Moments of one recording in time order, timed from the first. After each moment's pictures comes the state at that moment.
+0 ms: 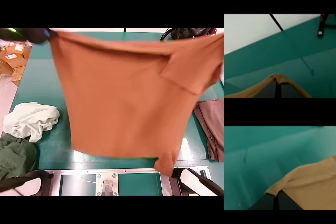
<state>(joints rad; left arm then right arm) 0.01 -1.32 1.68 0.89 -1.14 -1.16 -0.48 -1.06 1.31 -0.69 0.91 1.27</state>
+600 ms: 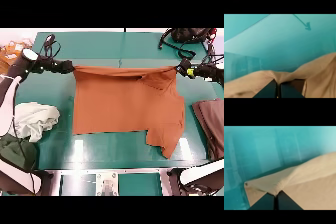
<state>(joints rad) 0.02 -1.79 1.62 0.84 -0.88 -1.12 -0.37 -1.77 1.55 -0.71 0.85 1.19</state>
